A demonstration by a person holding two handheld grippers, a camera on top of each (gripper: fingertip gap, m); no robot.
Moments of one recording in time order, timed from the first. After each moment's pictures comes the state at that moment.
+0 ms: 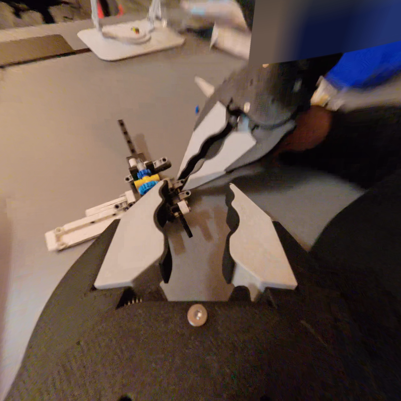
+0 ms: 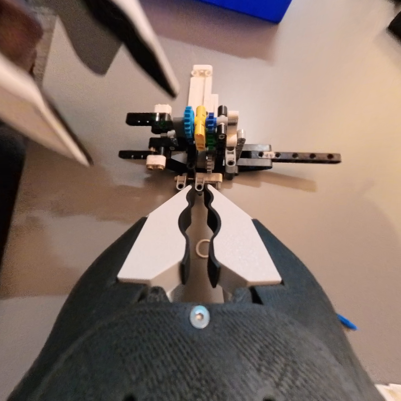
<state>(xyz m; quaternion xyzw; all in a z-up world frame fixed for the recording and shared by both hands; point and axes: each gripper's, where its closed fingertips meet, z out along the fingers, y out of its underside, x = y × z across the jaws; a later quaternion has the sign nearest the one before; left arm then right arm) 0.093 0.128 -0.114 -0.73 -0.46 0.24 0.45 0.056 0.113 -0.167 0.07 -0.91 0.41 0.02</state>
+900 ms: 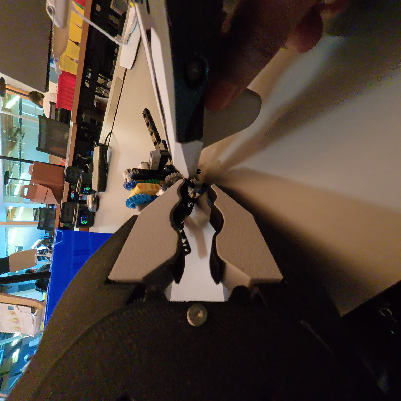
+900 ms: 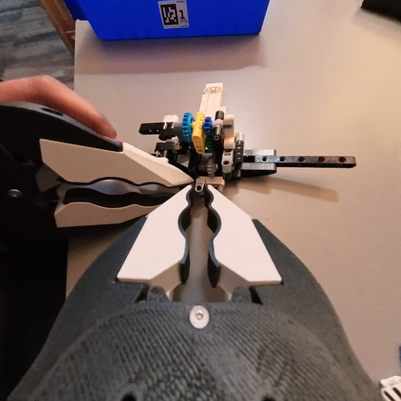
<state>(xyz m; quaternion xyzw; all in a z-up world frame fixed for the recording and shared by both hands) 0.092 0.119 -0.175 -0.83 -0.25 0.49 0.11 0.080 0.111 -0.162 -0.04 -0.89 0.46 0.01</state>
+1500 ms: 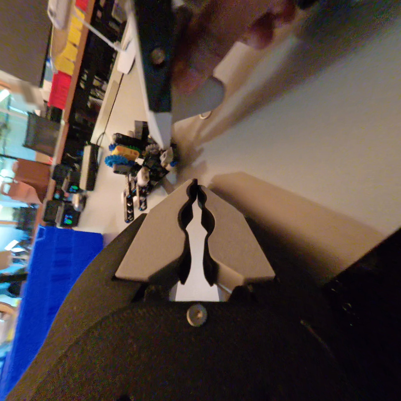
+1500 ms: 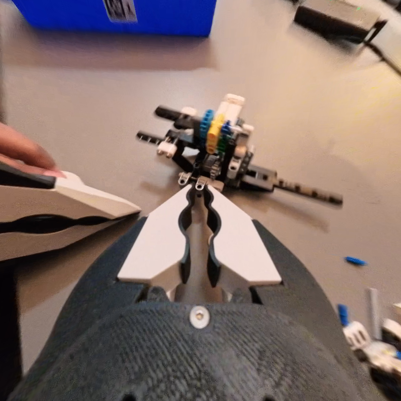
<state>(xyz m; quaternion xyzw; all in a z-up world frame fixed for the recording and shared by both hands) 0.104 0.130 -0.177 -0.82 -0.27 0.48 0.15 0.045 0.119 -0.156 -0.09 -0.88 0.45 0.08</state>
